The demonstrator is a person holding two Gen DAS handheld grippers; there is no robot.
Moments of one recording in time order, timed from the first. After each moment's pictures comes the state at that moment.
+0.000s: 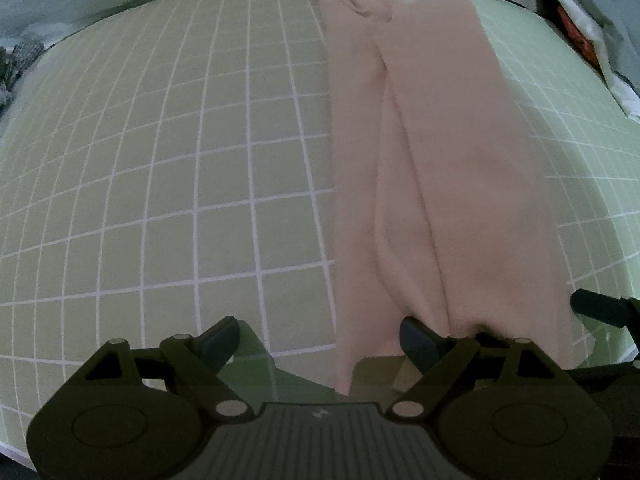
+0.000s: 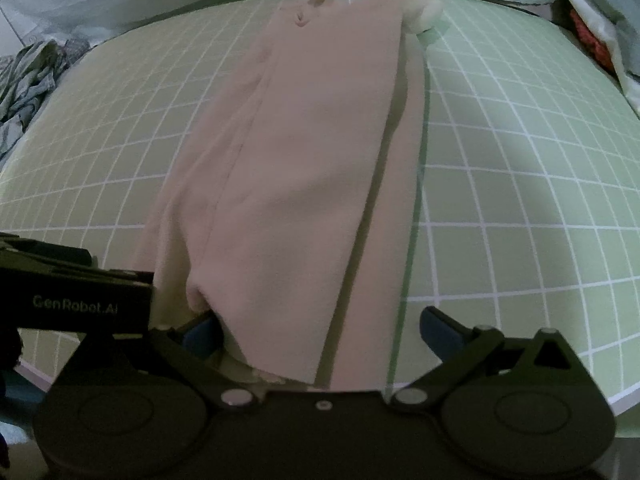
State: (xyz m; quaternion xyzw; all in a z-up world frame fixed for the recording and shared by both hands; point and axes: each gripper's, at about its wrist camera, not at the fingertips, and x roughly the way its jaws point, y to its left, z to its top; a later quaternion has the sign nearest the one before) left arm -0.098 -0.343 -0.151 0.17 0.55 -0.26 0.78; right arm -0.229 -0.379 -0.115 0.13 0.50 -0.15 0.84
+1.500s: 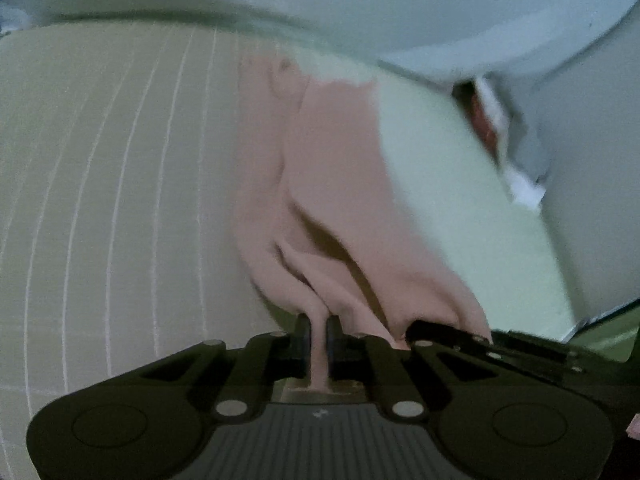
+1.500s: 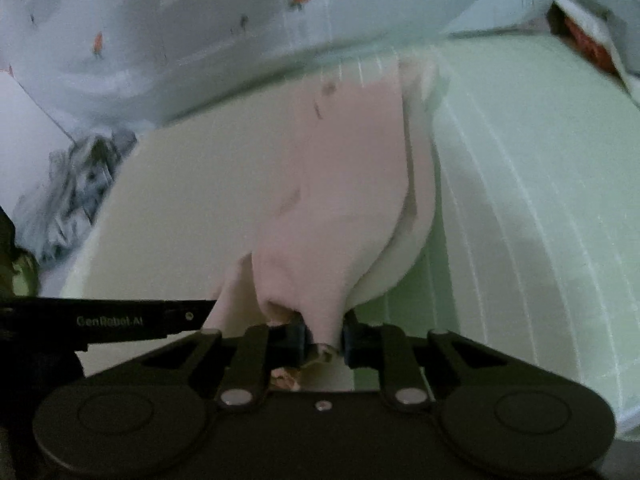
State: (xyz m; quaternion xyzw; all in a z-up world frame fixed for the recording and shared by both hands) left arm -0.100 -0.286 -0.067 -0.03 0.52 -0.39 0.76; right arm -0.243 -0.426 -0.038 0.24 0.40 -0.10 0.88
